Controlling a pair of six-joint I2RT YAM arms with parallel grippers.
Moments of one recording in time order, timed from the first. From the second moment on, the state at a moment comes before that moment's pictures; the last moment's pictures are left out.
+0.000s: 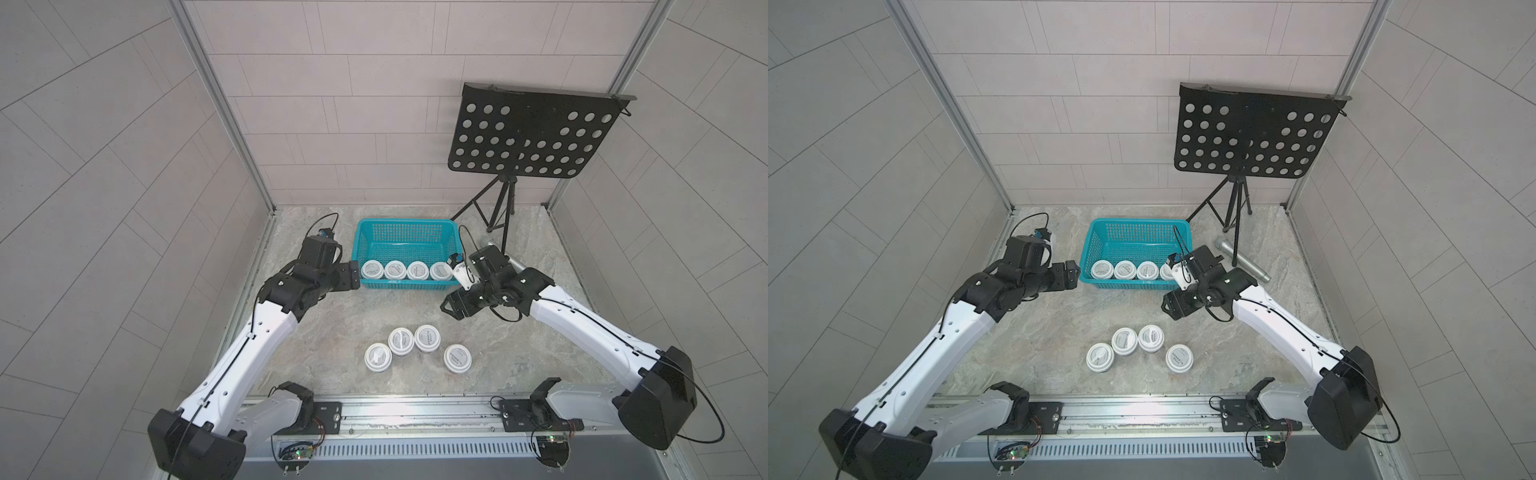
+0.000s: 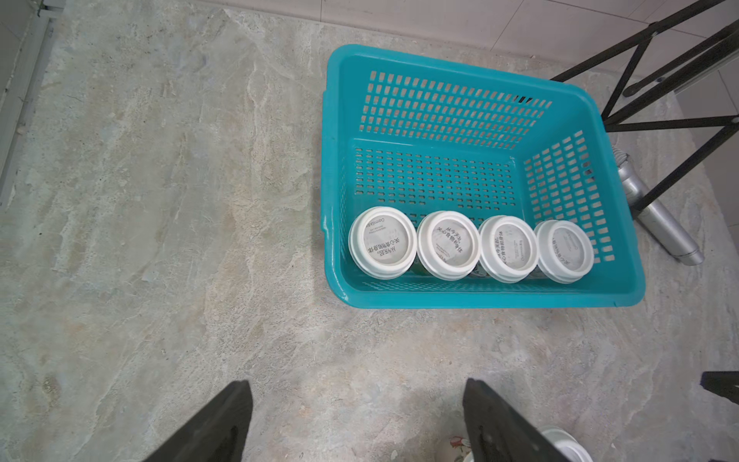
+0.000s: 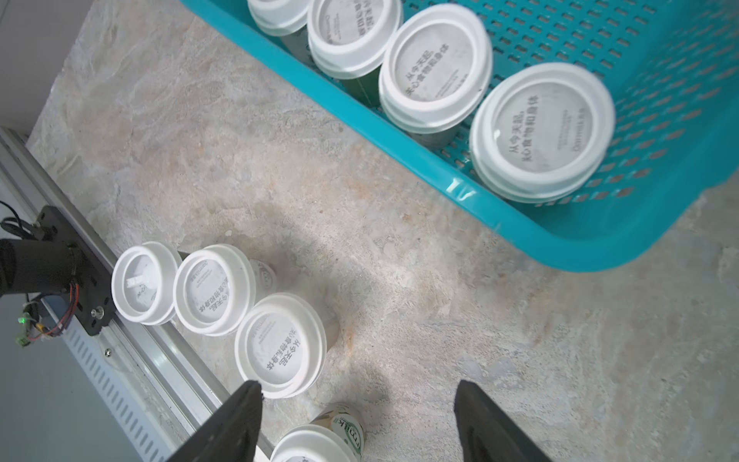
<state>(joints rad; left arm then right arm) -0.35 1.07 1.06 -0.80 -0.06 -0.36 0.59 1.27 1.06 -0.80 -0.25 0.10</state>
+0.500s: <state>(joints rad) -0.34 1.02 1.01 -0.78 -0.09 -0.34 0.84 1.42 1.12 -0.86 -0.11 0.06</state>
